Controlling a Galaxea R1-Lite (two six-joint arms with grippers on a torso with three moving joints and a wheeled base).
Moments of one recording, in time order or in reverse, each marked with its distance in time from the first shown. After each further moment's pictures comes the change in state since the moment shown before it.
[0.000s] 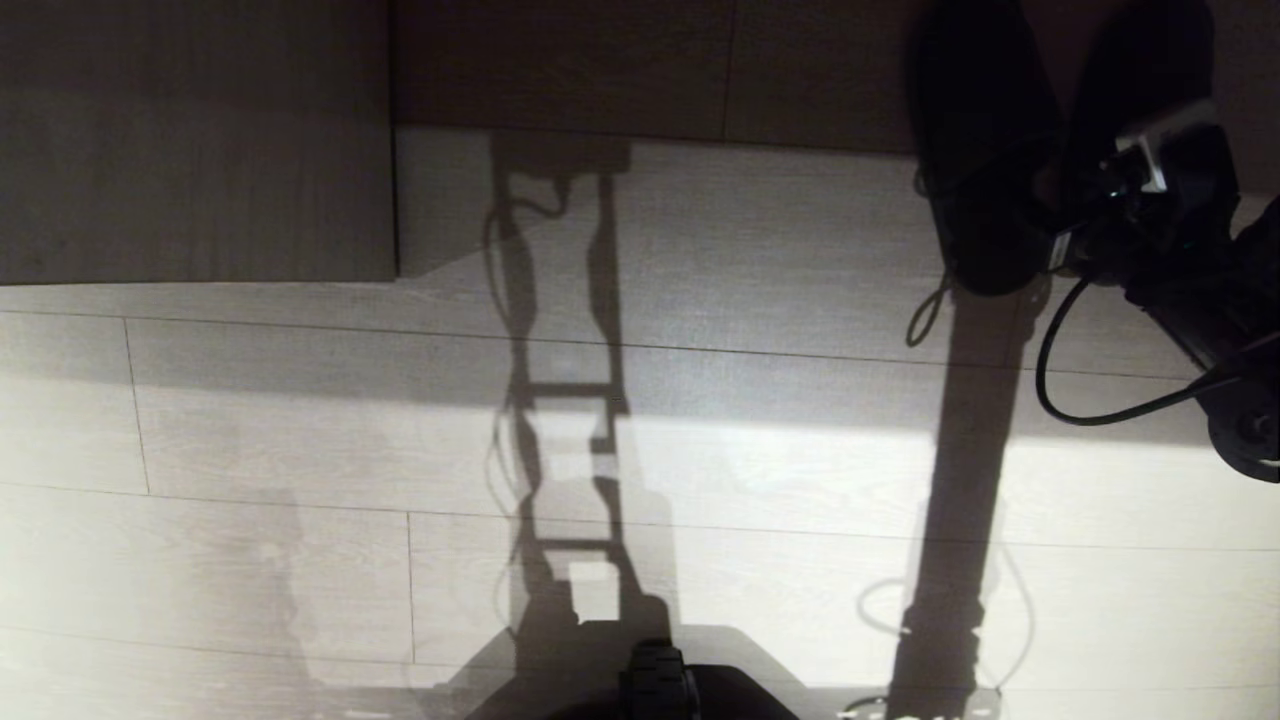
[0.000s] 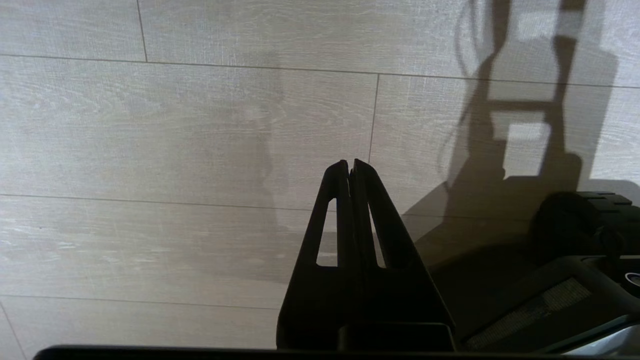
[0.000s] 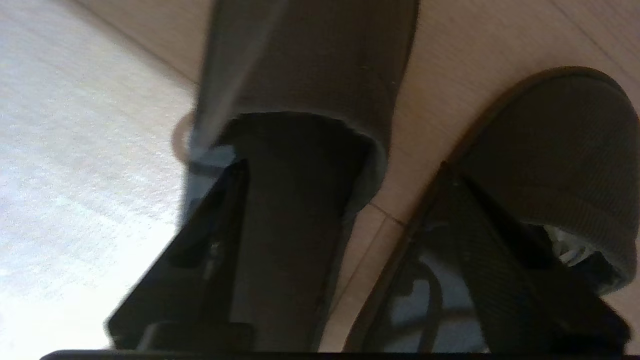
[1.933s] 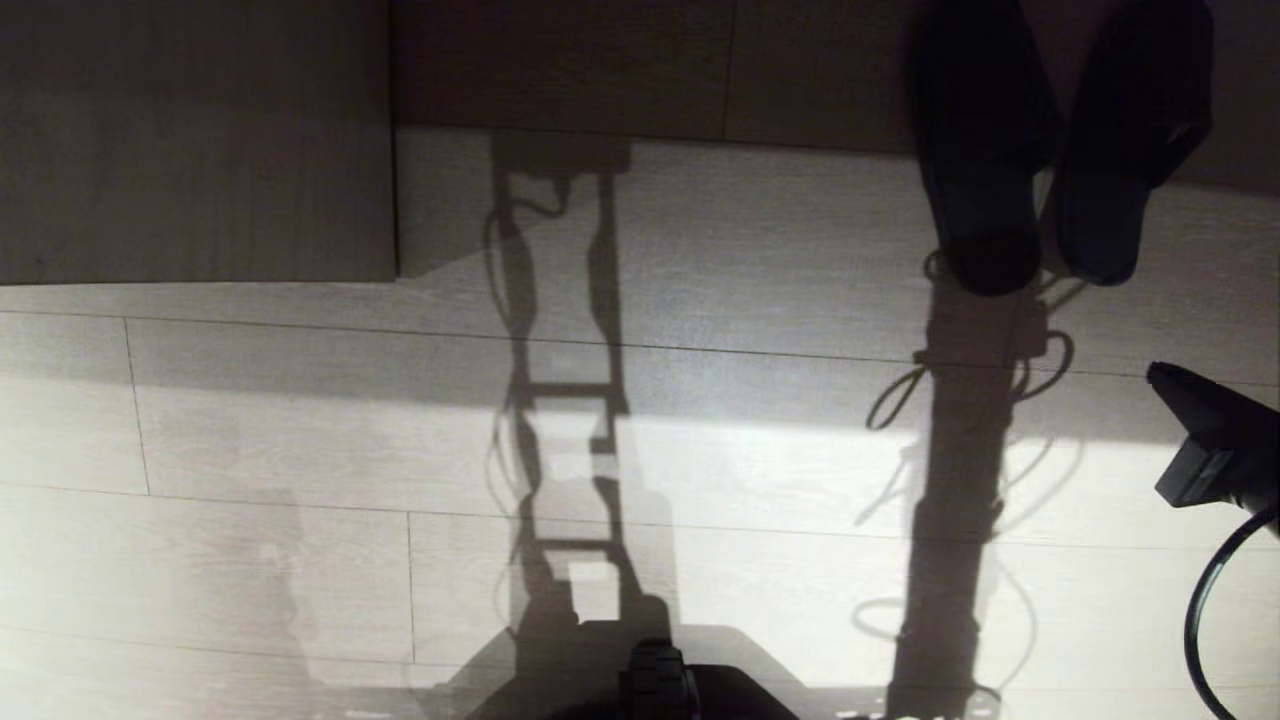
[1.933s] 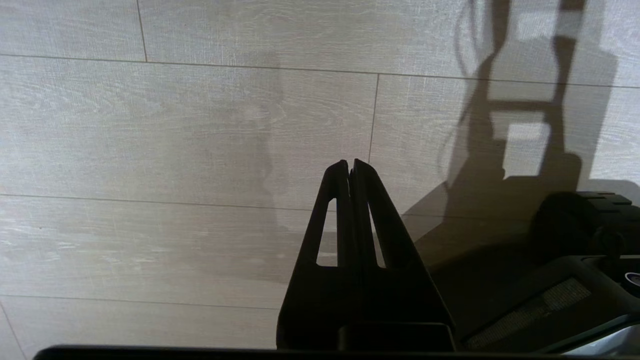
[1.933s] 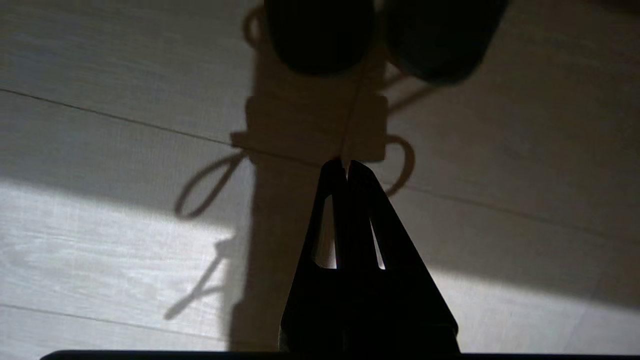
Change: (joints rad) left arm 0.000 0.000 0.000 0.000 0.000 0.000; right arm 0.011 -0.498 0.751 0.064 -0.144 0.326
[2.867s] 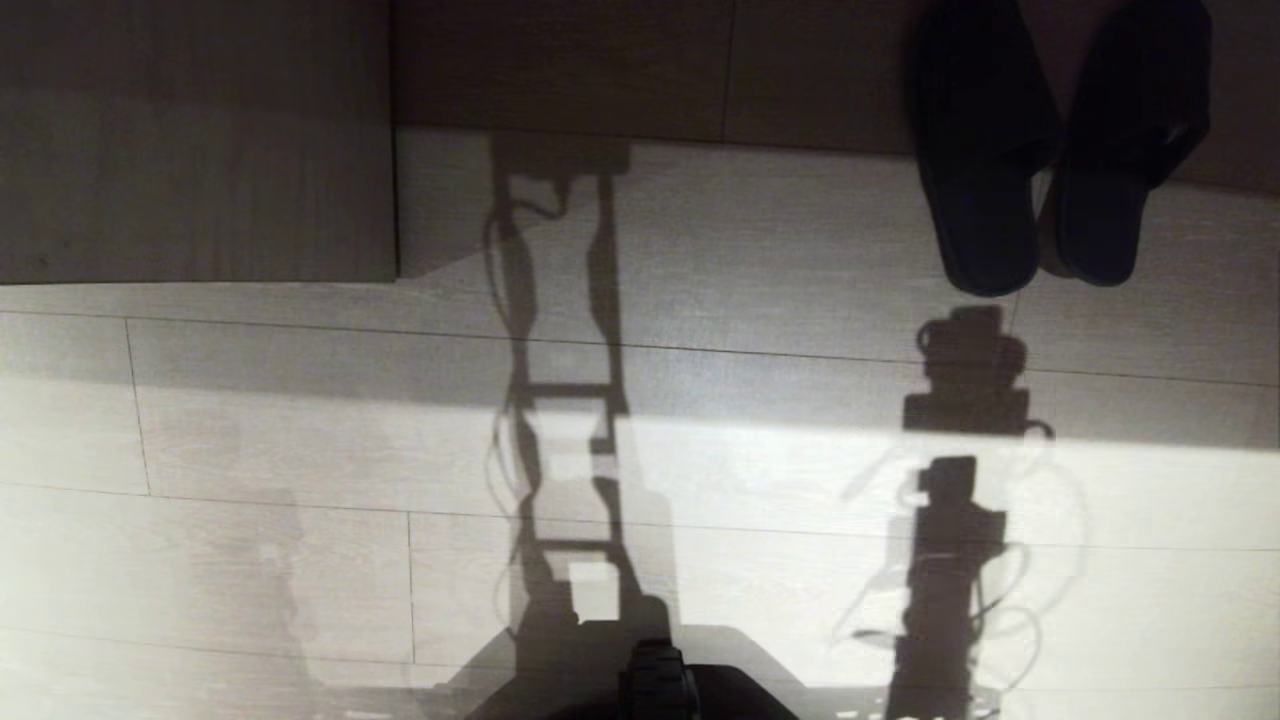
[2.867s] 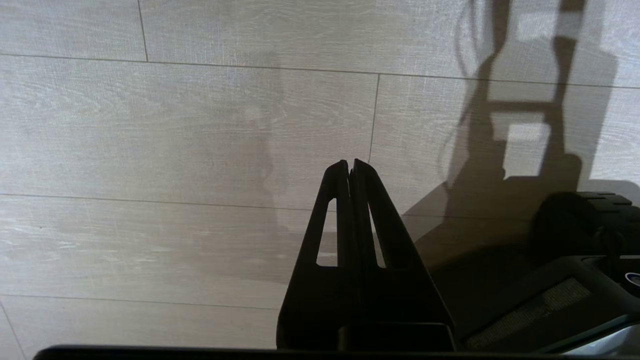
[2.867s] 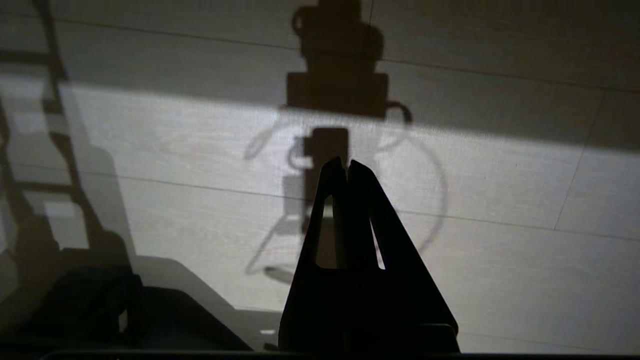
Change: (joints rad) left arm 0.000 0.000 0.000 0.000 0.000 -0.001; right arm 0.064 -0.967 0.053 0.969 -0.029 0.179
